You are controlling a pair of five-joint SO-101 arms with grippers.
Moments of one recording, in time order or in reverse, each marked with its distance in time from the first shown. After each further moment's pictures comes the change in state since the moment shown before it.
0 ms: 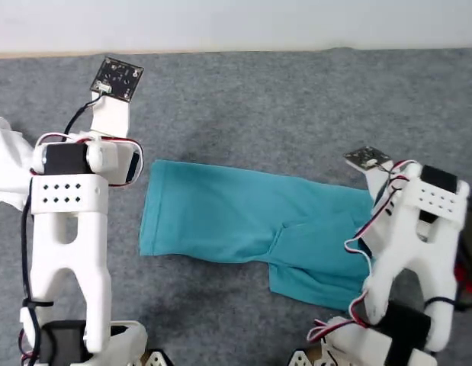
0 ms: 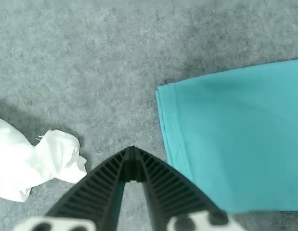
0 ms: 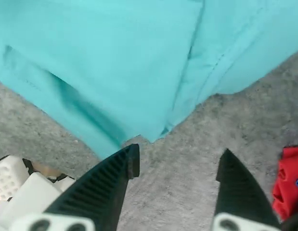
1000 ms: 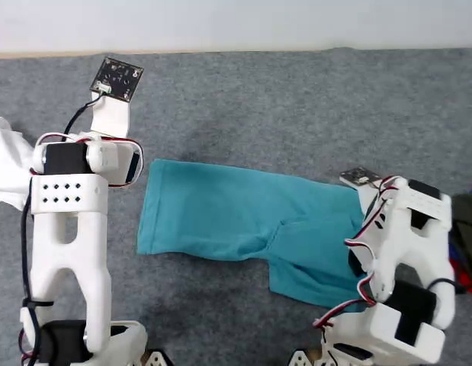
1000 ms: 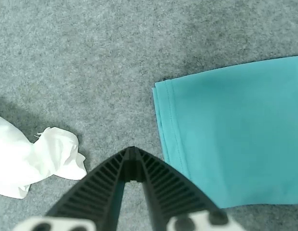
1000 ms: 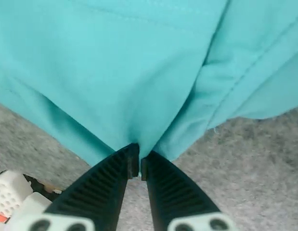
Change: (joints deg) left arm 0.0 0.0 -0.9 1.9 0.2; right arm 1.5 9.1 8.1 -9.5 -2.6
